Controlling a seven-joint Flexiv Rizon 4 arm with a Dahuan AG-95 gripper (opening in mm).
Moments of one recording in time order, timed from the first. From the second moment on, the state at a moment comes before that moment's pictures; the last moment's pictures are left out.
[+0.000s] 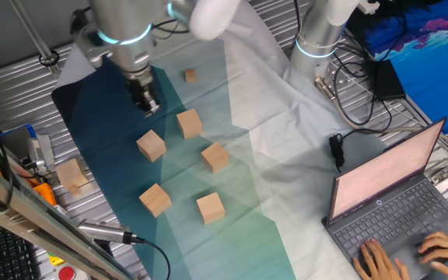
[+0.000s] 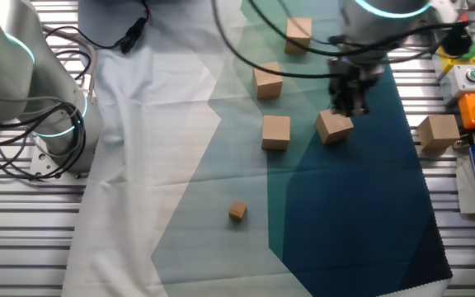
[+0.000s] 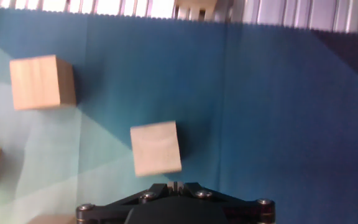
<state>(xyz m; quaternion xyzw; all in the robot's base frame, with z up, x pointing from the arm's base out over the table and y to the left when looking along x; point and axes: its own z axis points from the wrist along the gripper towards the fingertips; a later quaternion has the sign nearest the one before) 0.574 0.001 0.156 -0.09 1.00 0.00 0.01</state>
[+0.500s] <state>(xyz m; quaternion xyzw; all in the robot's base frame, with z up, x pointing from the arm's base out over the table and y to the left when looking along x) 0.607 0.008 0.142 -0.11 0.99 0.00 0.02</state>
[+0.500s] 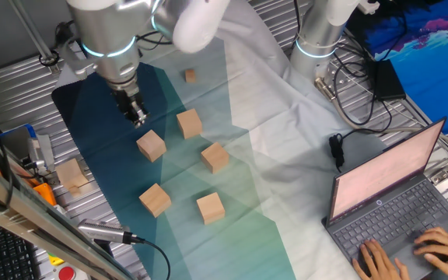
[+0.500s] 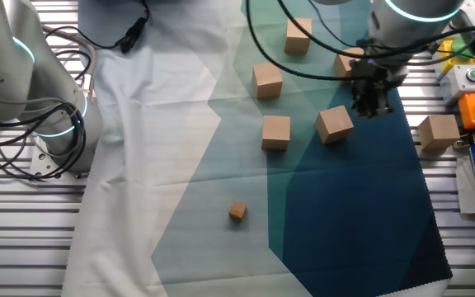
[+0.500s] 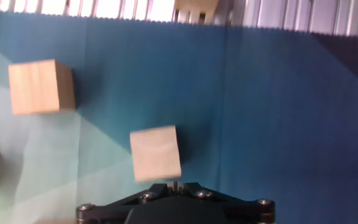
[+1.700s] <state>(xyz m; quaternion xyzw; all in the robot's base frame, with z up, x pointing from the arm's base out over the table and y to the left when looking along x) 0.592 0.034 0.083 -0.12 0.99 0.00 0.05</state>
